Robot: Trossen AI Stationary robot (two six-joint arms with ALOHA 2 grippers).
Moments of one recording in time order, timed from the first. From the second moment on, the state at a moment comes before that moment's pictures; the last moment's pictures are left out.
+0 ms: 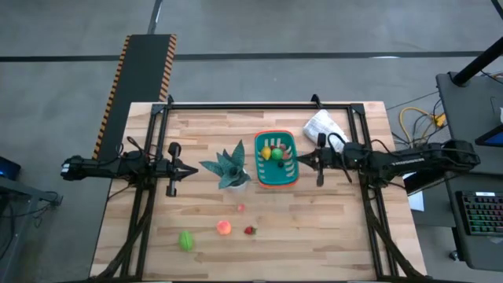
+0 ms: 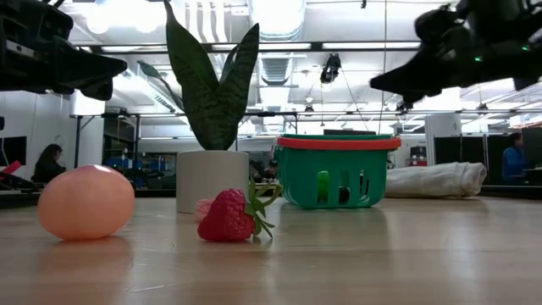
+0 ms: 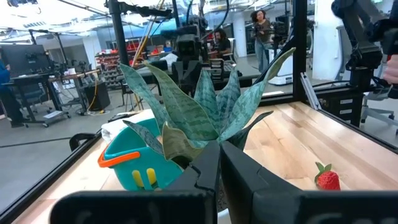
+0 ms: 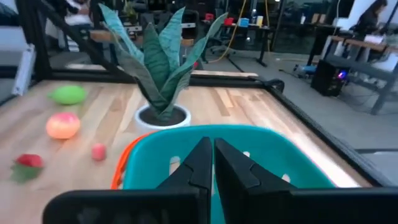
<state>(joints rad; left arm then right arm) -0.07 0.05 0.03 0.02 -0.06 0.14 -0.09 0.98 0.17 0.60 0.02 -0.08</state>
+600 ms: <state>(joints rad) -0.07 0.05 0.03 0.02 -0.06 0.14 0.17 0.55 0.10 0.25 0.21 -0.03</state>
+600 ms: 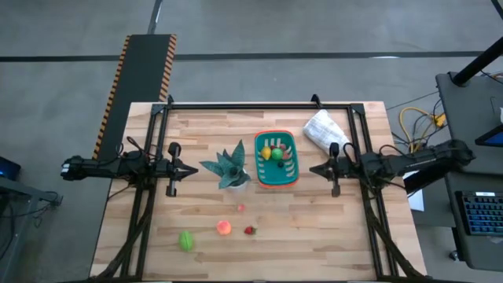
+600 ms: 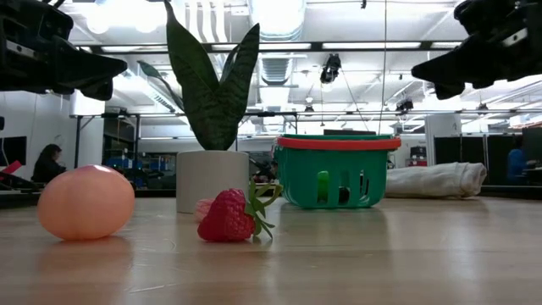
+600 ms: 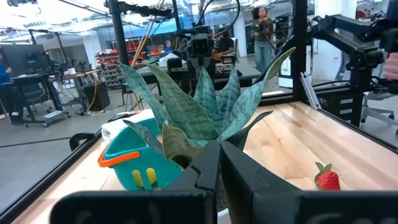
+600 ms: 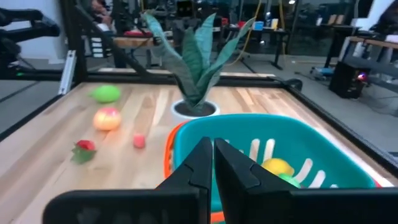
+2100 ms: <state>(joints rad) -0.07 0.05 0.03 0.02 -0.06 0.14 0.14 0.03 0.02 -0.01 0.00 0.04</state>
